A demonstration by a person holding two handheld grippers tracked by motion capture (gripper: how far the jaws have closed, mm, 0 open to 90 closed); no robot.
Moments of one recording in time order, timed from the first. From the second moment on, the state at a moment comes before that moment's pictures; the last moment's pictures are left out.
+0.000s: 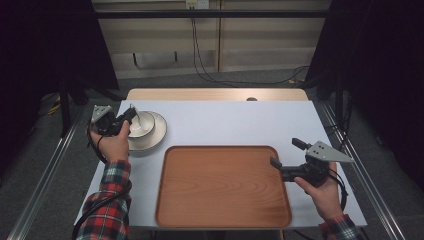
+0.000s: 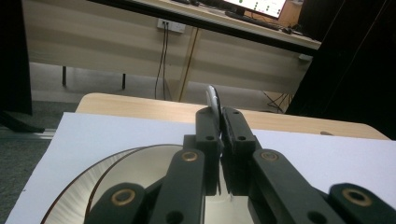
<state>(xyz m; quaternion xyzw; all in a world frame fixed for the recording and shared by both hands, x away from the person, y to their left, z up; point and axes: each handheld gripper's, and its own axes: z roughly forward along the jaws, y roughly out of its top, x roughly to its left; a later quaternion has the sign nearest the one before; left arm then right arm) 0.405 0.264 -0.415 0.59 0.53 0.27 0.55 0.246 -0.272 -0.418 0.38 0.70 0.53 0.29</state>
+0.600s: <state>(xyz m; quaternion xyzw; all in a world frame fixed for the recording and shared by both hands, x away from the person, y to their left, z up) 0.397 0.266 -0.391 0.59 0.51 0.26 0.56 0.245 -0.273 -0.417 0.39 0.69 0.54 0.29</state>
